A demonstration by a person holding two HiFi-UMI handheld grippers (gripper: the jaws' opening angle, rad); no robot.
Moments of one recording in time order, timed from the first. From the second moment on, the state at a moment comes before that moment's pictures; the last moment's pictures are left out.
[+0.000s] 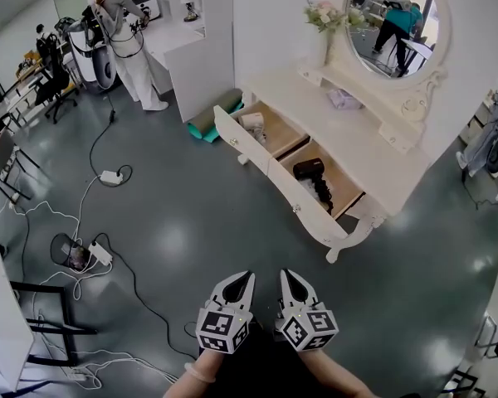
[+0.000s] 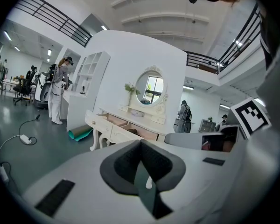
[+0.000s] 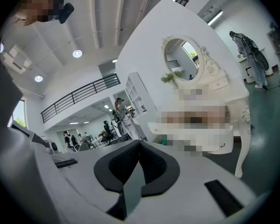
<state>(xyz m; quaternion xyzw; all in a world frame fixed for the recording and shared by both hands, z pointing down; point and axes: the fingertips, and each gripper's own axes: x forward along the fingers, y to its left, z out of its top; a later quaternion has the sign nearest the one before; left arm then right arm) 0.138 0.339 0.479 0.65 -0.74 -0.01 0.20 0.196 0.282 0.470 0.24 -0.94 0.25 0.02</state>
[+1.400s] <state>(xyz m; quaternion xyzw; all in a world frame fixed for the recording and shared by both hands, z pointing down) 0.041 0.246 0.483 0.65 -0.73 0.00 0.21 0.116 0.187 0.473 0.28 -0.92 0.27 0.03</state>
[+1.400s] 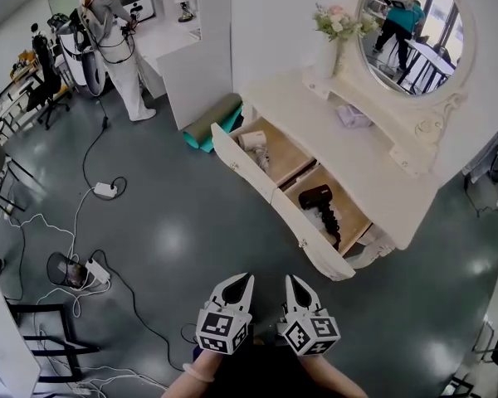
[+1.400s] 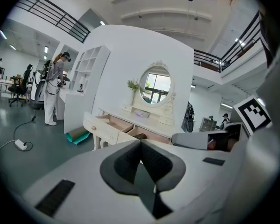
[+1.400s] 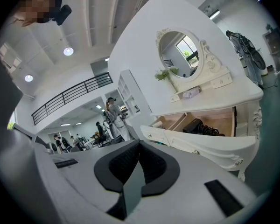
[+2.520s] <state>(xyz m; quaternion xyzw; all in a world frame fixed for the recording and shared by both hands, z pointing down) -0.094 0.085 0.480 0.71 -0.67 0.03 0.21 -0.008 0.046 0.479 0.35 -0.89 0.28 0.03</state>
